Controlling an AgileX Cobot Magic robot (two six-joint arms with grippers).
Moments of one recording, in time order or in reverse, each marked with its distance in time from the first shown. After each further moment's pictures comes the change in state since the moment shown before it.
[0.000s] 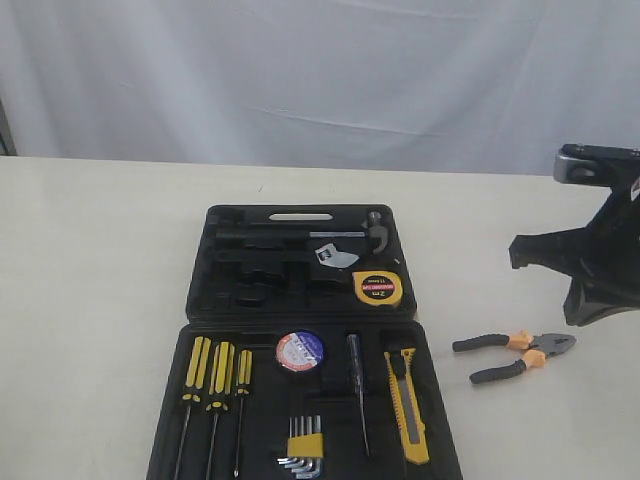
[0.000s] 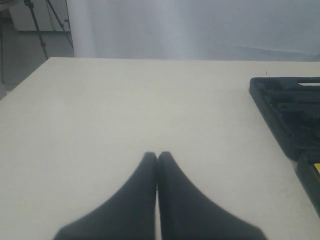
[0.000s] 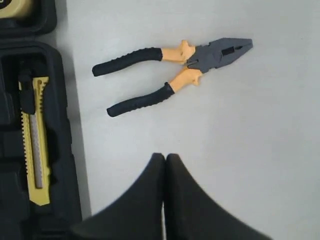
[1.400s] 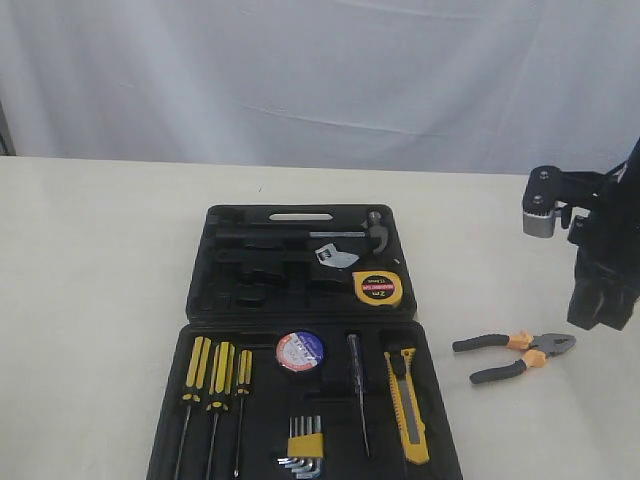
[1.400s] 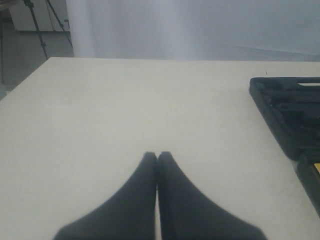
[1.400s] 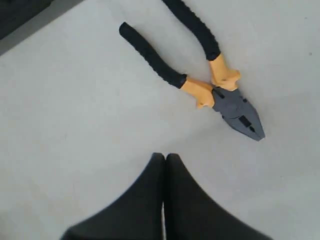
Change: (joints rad) left arm 0.000 0.000 0.000 0.000 0.000 0.000; right arm -0.117 0.248 -0.212 0.072 0.211 -1.290
